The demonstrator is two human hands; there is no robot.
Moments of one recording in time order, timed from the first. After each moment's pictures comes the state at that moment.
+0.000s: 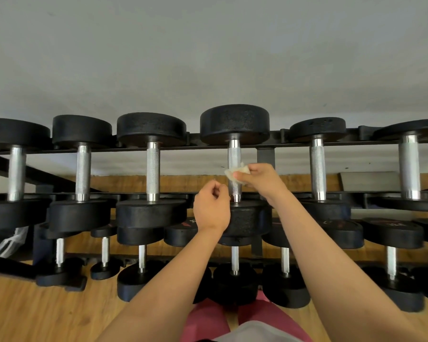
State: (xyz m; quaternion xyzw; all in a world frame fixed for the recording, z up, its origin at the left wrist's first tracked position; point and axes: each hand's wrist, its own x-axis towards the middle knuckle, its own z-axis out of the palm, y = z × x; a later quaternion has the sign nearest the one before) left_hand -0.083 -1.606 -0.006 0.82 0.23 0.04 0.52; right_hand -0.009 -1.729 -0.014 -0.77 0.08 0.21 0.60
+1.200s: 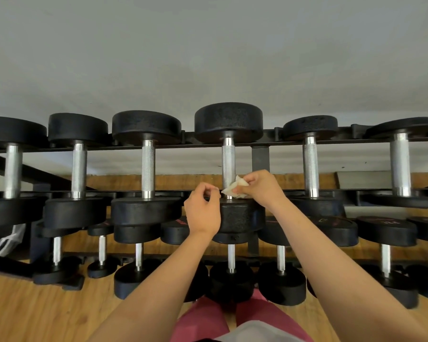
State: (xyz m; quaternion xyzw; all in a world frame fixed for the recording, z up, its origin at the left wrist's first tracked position) left_hand -0.095 -1.602 -0.017 0.82 0.22 0.04 0.53; right_hand -0.029 -1.744 -0.016 -0.86 0.03 0.23 0.46
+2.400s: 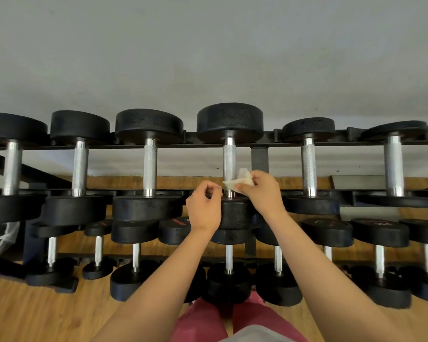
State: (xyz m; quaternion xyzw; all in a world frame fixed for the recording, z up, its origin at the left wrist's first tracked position) left_hand -0.097 -1.600 -0.013 0.81 0.20 0.04 0.56; right_hand -0.057 -1.732 0.002 -0.86 0.09 0.12 0.49
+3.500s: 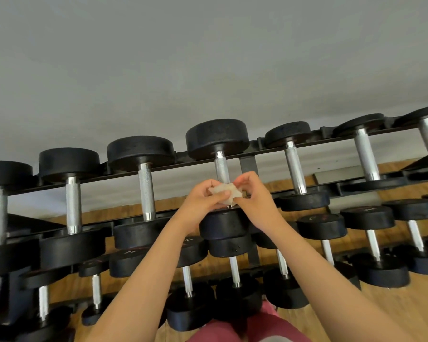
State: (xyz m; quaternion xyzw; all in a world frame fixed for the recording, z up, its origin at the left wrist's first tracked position) left_hand -0.062 -1.560 0.031 0.67 0.03 -0.27 0.69; right_hand -0.084 -1.717 0.026 -0.80 0.05 0.06 0.59
